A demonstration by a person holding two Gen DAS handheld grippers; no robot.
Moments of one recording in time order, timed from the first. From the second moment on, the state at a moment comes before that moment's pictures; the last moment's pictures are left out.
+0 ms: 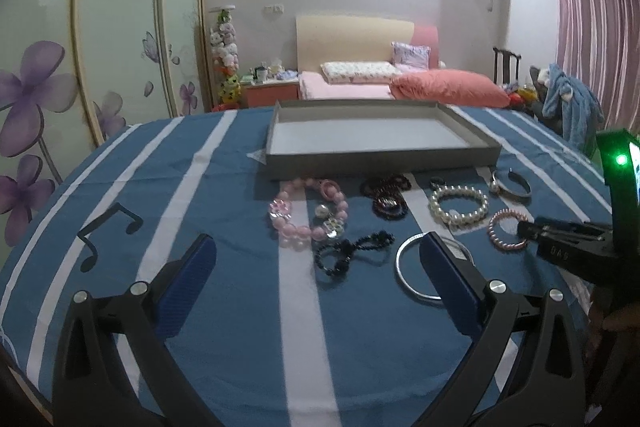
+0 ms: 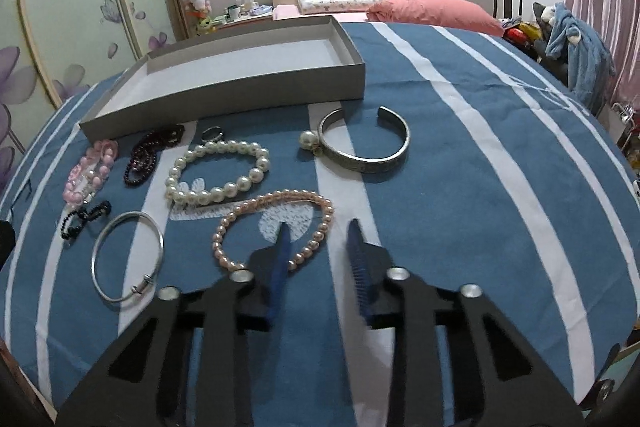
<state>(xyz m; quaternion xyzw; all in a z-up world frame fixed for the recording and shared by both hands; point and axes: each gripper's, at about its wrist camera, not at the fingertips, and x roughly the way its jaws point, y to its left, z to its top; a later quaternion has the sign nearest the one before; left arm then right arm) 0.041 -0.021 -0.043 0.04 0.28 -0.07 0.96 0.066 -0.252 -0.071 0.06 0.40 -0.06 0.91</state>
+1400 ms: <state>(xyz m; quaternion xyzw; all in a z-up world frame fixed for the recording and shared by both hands) 0.102 -0.112 -0.092 0.08 0.44 -0.13 0.89 0.059 -0.294 -0.077 0.12 0.38 -0.03 0.91</state>
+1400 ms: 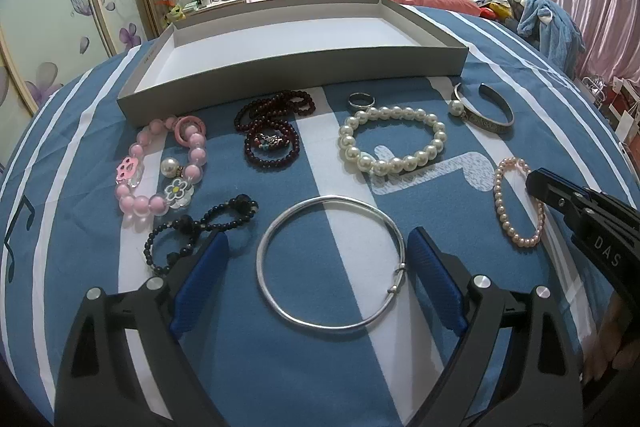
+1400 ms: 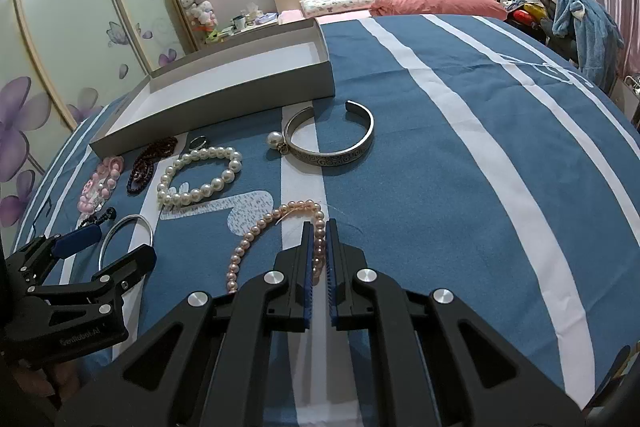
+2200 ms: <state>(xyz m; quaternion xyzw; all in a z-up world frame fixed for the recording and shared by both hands) 0.090 -0.086 -0.084 0.03 0.41 -0.14 0.90 0.052 -0.280 -0.057 0.14 0.35 0.03 0.93</state>
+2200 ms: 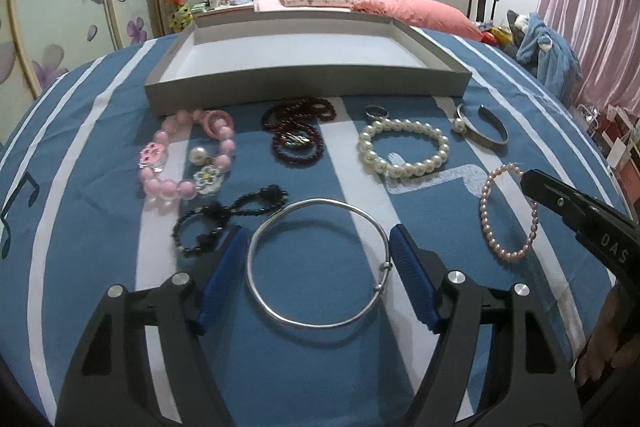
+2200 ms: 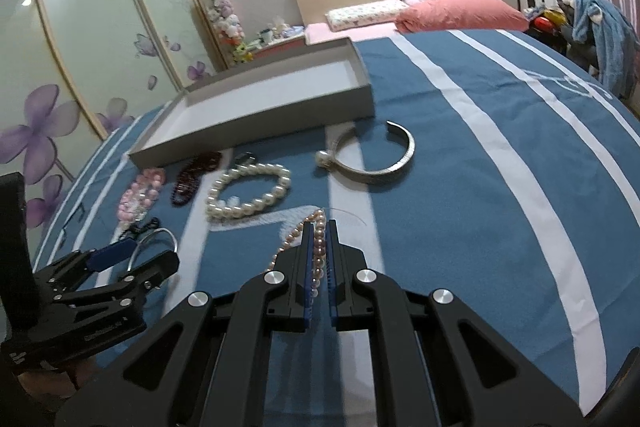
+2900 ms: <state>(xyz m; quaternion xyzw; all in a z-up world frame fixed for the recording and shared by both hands) 0.058 -0.045 -0.041 0.01 0.30 -0.09 0.95 0.044 -0.243 -0.023 0.12 0.29 0.09 0.95</state>
